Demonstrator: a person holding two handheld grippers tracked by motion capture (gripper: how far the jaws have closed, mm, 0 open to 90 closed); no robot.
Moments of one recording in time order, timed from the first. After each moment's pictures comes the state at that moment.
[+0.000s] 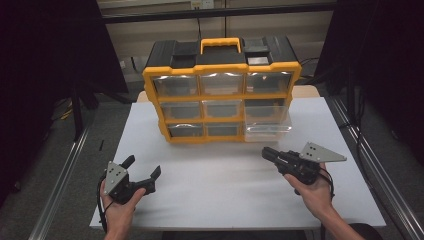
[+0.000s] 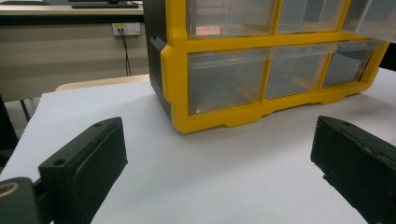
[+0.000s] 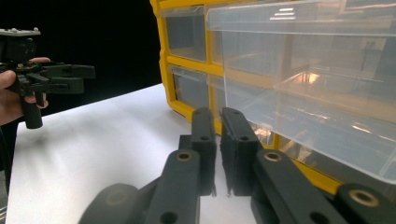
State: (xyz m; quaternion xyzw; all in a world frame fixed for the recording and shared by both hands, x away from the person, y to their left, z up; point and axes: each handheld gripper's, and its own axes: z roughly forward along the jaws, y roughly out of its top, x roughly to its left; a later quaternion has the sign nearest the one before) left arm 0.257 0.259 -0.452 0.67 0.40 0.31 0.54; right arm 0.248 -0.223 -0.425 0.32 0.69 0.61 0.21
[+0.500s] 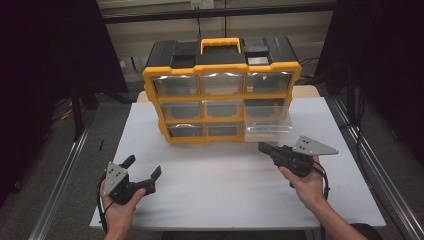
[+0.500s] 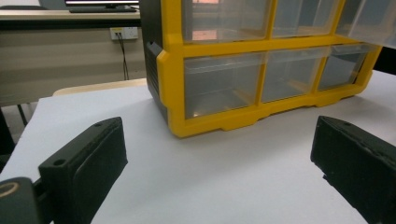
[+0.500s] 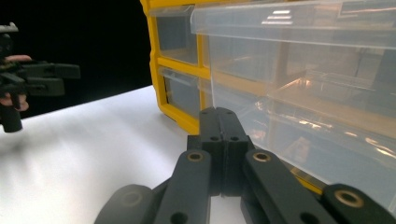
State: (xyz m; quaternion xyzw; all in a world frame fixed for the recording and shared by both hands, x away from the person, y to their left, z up) left arm 0.255 0.258 -0.451 0.67 0.39 0.31 0.55; right arm 0.266 -0.215 -0.426 0.31 0.69 0.61 0.22
